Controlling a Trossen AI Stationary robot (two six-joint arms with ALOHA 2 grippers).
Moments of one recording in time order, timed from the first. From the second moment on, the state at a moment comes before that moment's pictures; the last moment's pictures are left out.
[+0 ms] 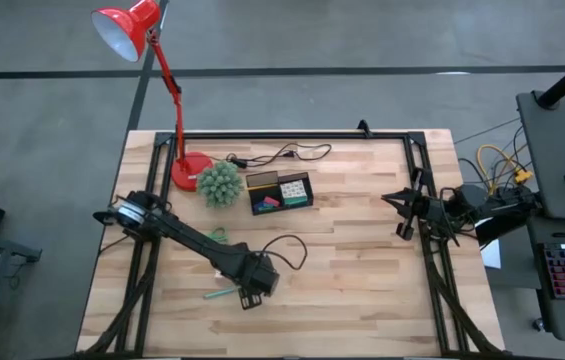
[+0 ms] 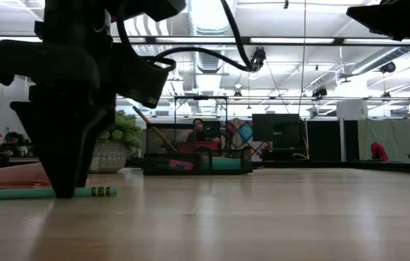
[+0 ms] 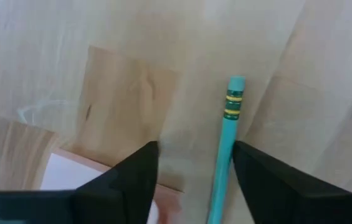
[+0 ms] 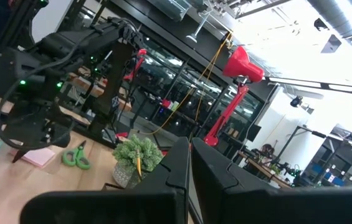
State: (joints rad) left arm -0.41 1.98 1.29 -0.80 0.01 -0.73; right arm 0.24 0.03 0.16 0.12 0.34 -0.65
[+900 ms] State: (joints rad) left arm -0.36 1.96 1.19 -0.71 0.08 -0.77; right arm 0.24 0.03 0.16 0.12 0.34 -0.65
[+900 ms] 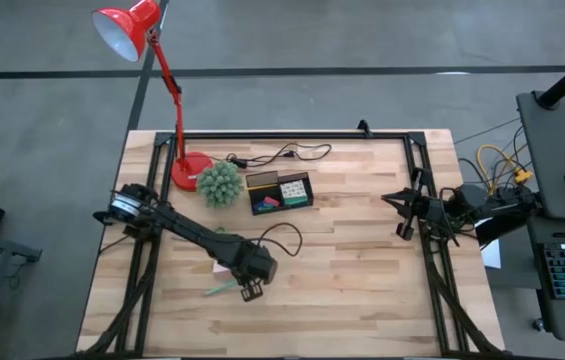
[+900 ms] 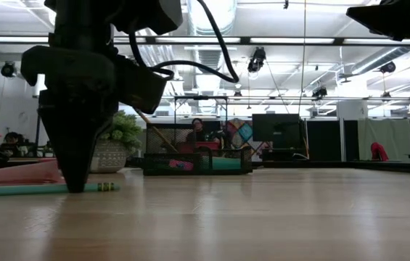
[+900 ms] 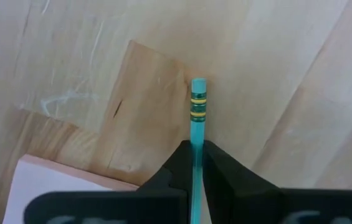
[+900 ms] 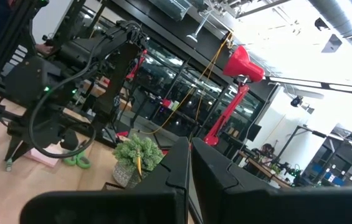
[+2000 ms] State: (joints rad) left arm -0.36 1.78 1.32 -0.75 0.12 -0.73; right arm 0.24 0.03 0.16 0.12 0.34 -0.66
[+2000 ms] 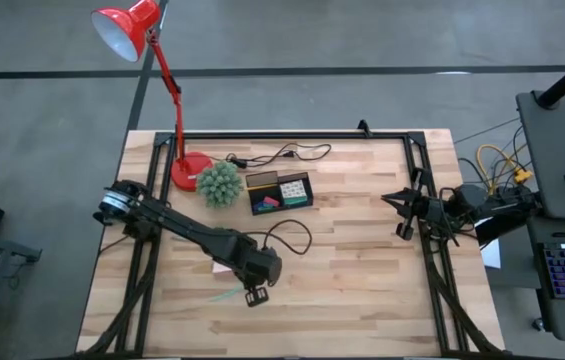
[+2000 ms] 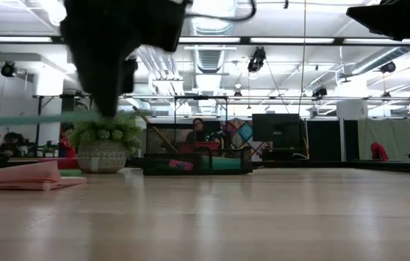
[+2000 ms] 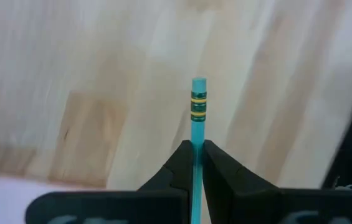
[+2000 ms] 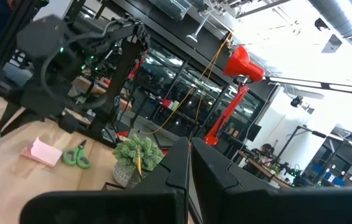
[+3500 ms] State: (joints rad) left arm -0.27 1.76 1.46 0.01 -0.61 0.27; right arm 0.24 0.03 0.16 0.12 0.34 -0.65
